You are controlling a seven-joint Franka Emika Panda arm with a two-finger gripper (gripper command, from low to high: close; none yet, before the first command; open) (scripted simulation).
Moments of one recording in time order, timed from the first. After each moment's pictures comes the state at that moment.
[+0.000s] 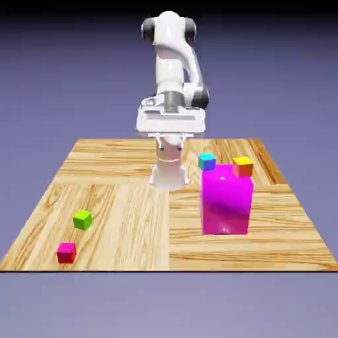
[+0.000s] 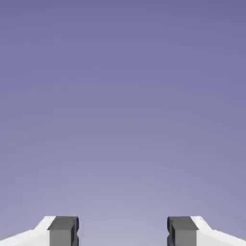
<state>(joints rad) -0.02 -0.53 -0.01 -2.79 0.00 3.01 0.72</state>
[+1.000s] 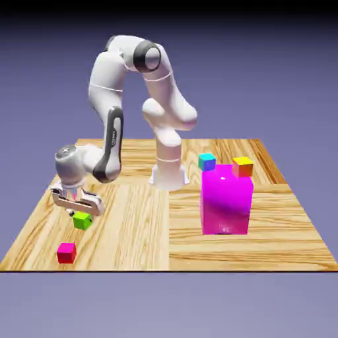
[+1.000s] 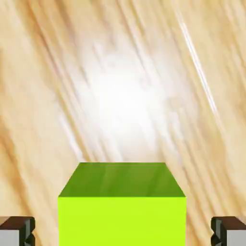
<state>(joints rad) -0.66 0.42 -0.12 -2.45 0.03 2.77 0.39</state>
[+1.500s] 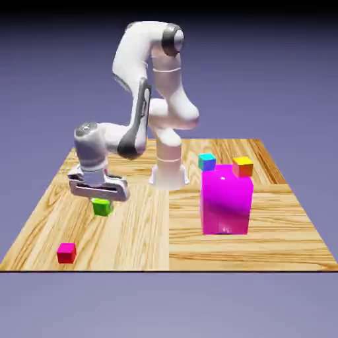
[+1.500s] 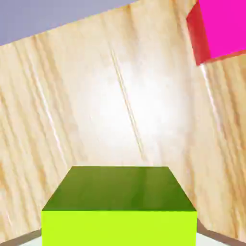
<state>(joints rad) -0.37 0.00 0.06 -2.45 0.08 2.35 0.63</state>
